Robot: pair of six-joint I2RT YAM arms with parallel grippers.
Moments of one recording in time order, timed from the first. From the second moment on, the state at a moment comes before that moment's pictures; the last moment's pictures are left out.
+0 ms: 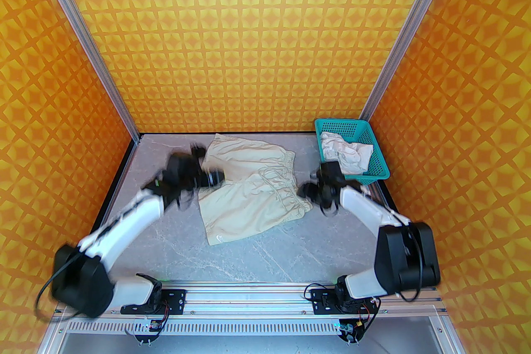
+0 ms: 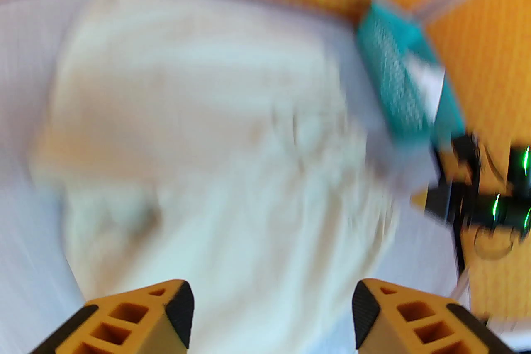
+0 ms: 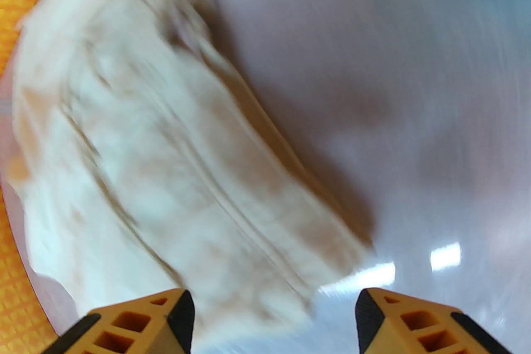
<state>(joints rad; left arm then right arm) -0.47 1.26 0.88 -0.40 0.27 -0.51 0.05 1.45 0.83 -0.57 -0.25 0.49</state>
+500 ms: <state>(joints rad) -0.74 0.92 0.49 -0.63 0.13 -0.89 -0.05 1.45 0.72 -0.46 -0.44 0.51</state>
